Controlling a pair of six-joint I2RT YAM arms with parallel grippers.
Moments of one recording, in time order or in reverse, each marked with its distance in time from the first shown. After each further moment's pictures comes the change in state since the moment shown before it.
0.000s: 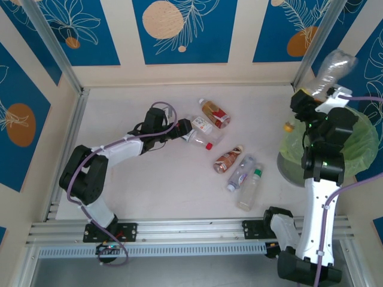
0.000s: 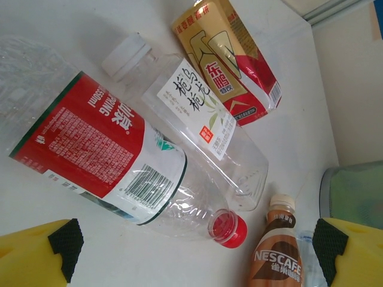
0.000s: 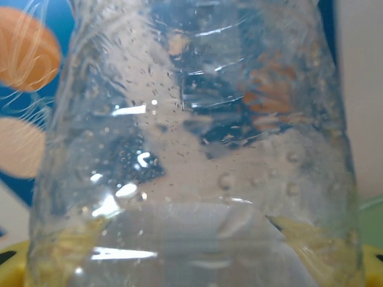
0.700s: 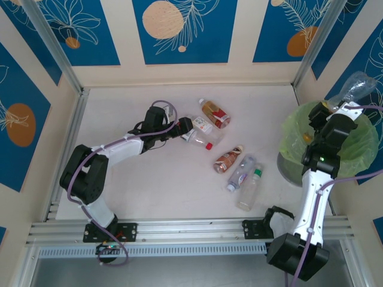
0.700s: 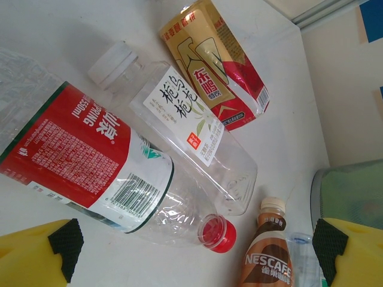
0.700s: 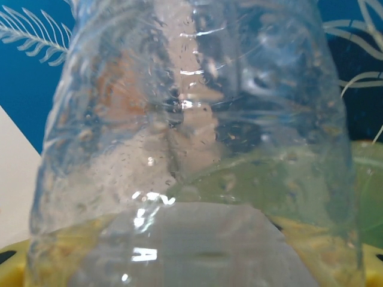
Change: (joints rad) left arm 0.000 0.007 0.013 0.014 0.012 -0.003; right arm -0.174 0.063 -0.237 0.165 0.164 -0.090
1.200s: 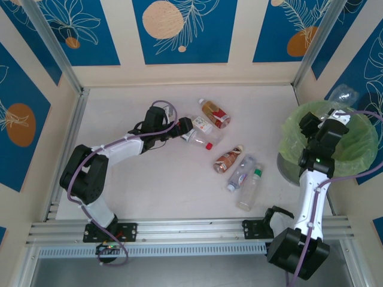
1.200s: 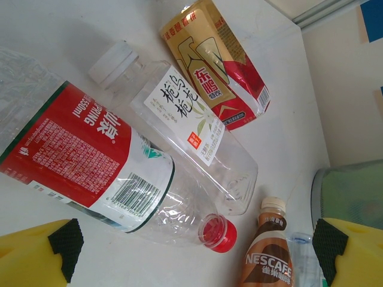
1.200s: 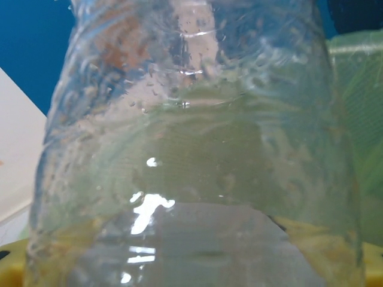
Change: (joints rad) left arm 0.000 0.000 0.000 -0.002 0.000 0.000; right arm -0.001 0.008 -0.109 -0.026 -0.072 0.053
